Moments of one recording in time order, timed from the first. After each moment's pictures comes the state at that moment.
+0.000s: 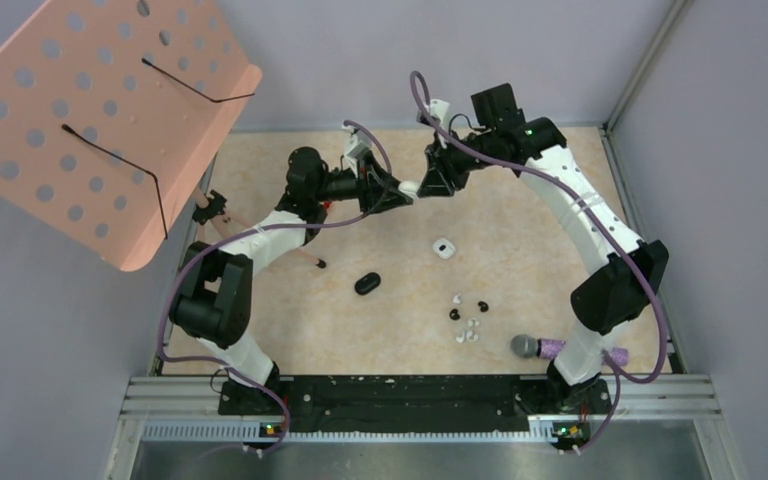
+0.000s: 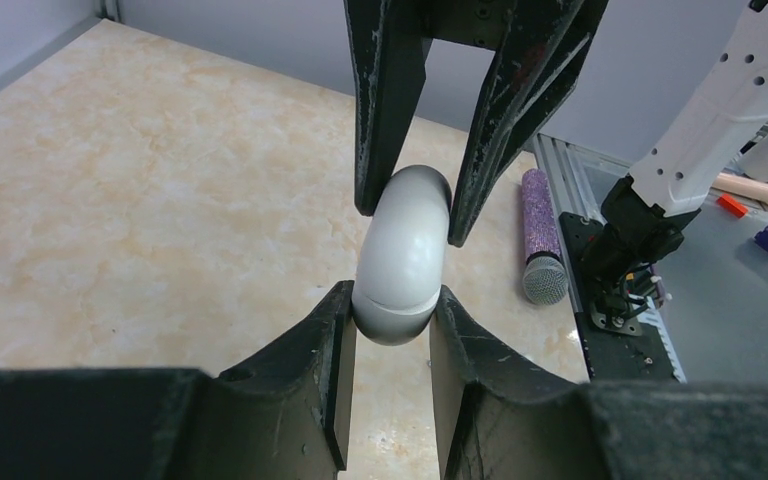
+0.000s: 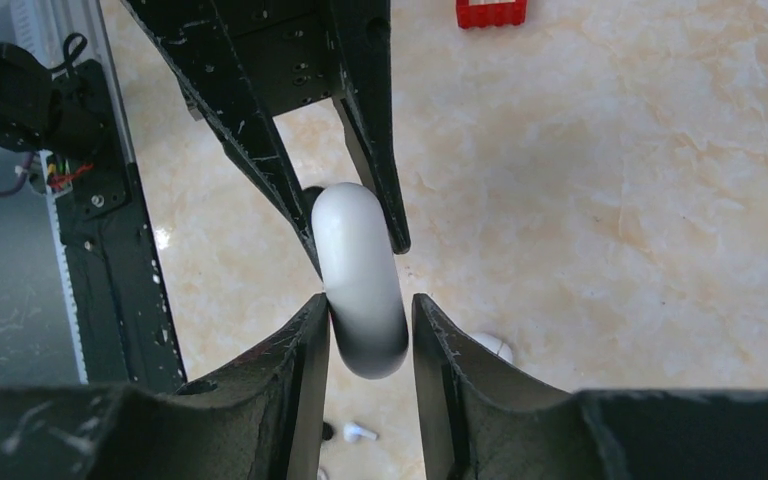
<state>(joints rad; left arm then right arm) -0.36 1.67 1.06 0.74 1.13 -0.40 0.46 1.74 1.86 -0.92 -0.73 -0.39</state>
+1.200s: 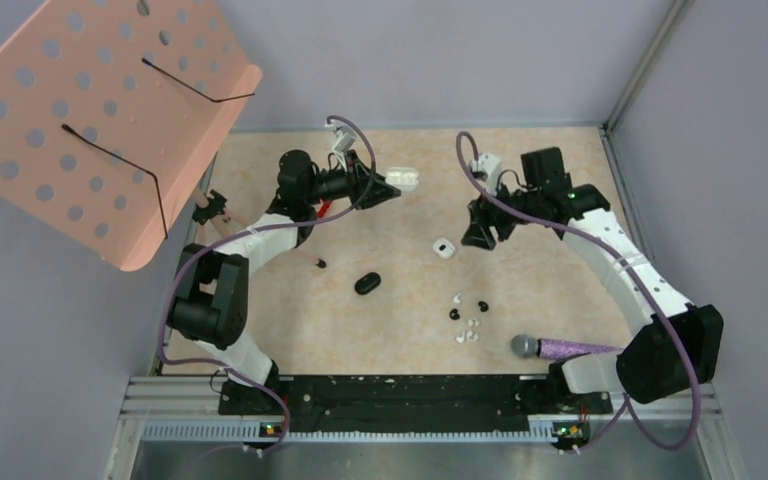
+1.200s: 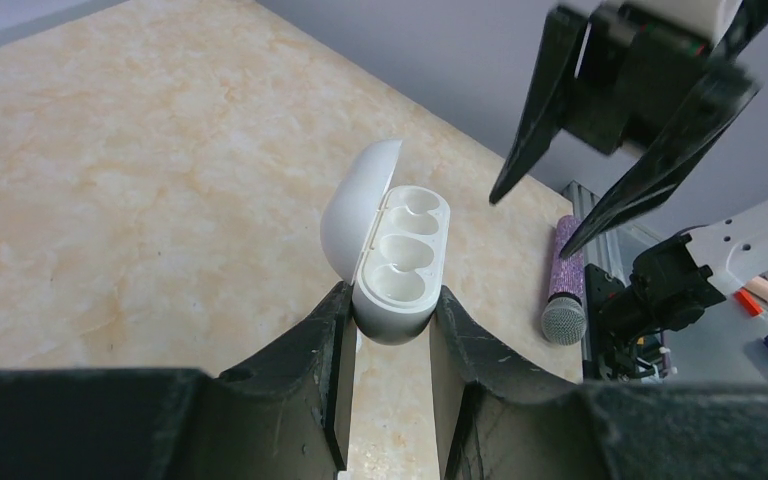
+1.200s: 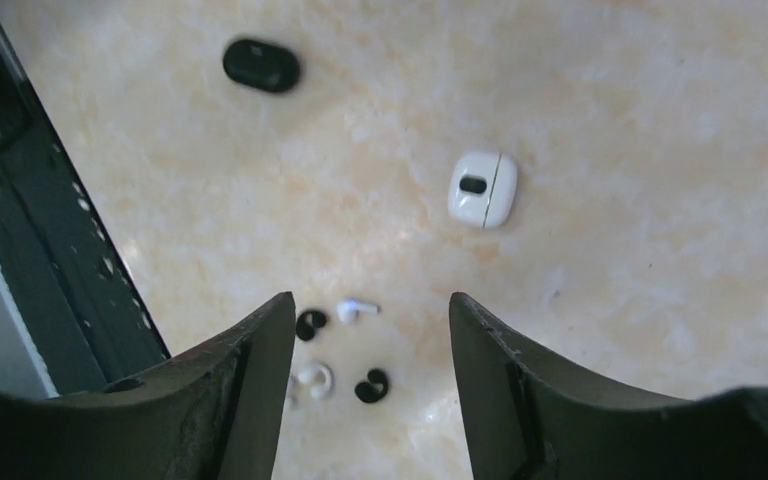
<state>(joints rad) -0.30 1.66 1.02 0.70 1.00 -0.49 0.30 1.35 1.28 -0.74 -0.66 -0.35</state>
